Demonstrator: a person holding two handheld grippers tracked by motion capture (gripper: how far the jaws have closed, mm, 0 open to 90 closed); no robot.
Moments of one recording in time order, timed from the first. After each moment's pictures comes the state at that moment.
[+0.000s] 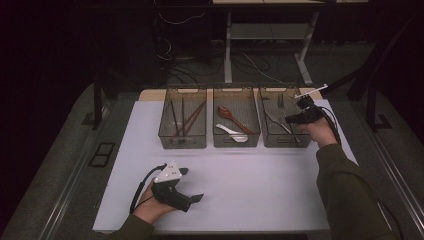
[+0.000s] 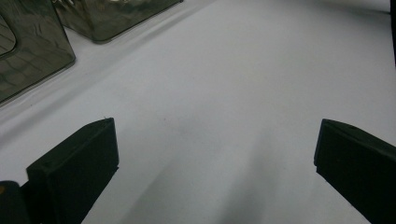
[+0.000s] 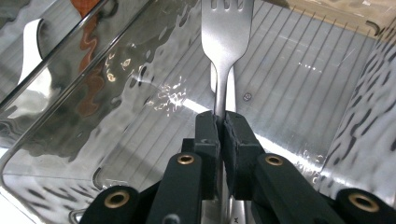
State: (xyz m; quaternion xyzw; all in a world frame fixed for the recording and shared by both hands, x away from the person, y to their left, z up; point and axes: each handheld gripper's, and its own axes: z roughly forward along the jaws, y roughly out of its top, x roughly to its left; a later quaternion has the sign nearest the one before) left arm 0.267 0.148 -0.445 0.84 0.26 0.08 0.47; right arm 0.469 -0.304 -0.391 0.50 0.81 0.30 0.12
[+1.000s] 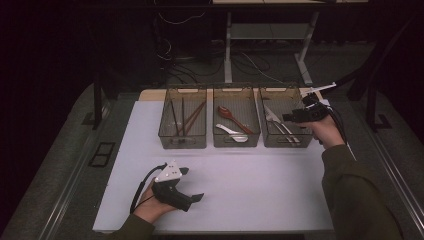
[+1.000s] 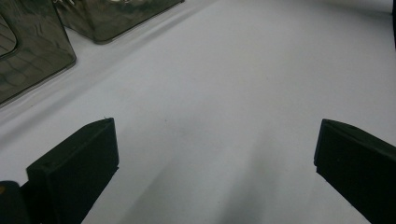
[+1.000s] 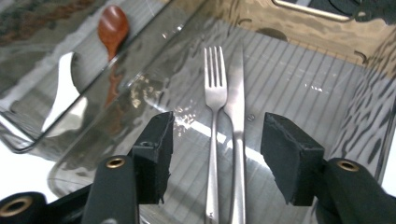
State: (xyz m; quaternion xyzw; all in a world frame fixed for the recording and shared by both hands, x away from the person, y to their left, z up) left arm 0.268 0.147 -0.444 0.84 0.26 0.08 0.47; right arm 0.457 -0.311 -0.373 0.49 0.79 0.36 0.13
